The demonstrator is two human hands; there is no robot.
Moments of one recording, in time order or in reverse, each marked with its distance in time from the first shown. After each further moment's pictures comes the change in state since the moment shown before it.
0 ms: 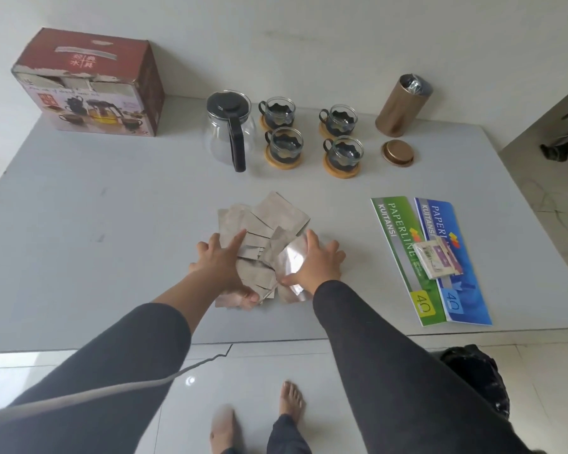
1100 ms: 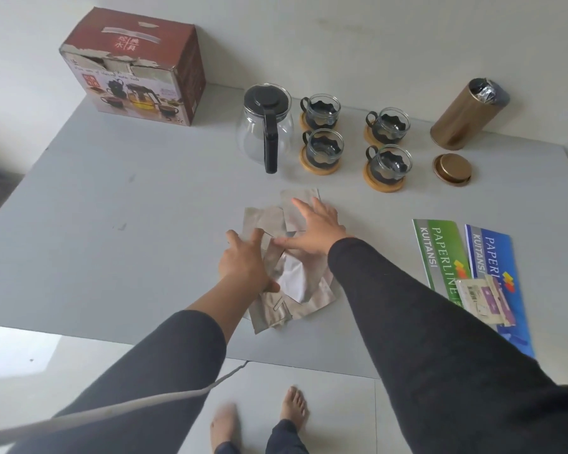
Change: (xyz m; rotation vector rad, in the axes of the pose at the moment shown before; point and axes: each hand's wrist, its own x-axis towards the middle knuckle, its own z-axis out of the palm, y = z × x) left_hand 0.016 0.030 -0.009 -0.207 0.069 -0.223; right_hand 0.075 -0.054 -0.036 -0.082 -0.179 -0.454
